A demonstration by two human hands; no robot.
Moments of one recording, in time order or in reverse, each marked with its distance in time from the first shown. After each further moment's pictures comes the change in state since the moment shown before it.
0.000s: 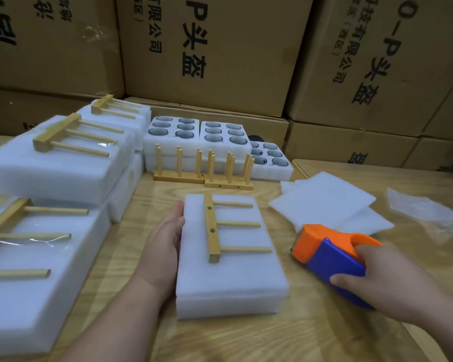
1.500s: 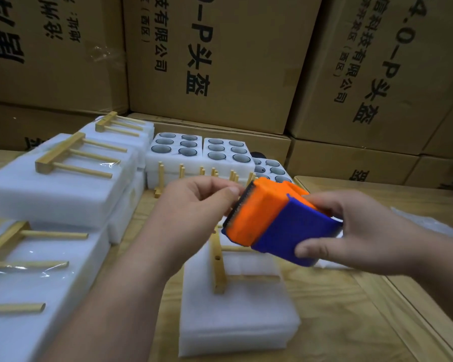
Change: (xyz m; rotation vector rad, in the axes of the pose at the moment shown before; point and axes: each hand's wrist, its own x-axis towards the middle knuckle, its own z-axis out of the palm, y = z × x) left_hand -0.001 0.097 0.073 0.639 -0.156 0.272; right_hand 0.040 -0.075 -0.091 0.529 -0.049 -0.744
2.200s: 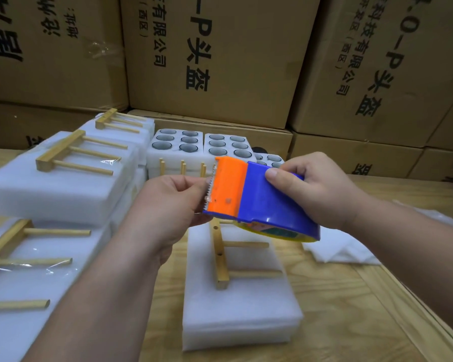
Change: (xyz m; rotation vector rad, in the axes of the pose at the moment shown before) left_hand 0.010 -0.006 -0.013 -0.145 0.189 -0.259; right_hand 0.060 -0.003 0.018 -0.009 0.279 0.053
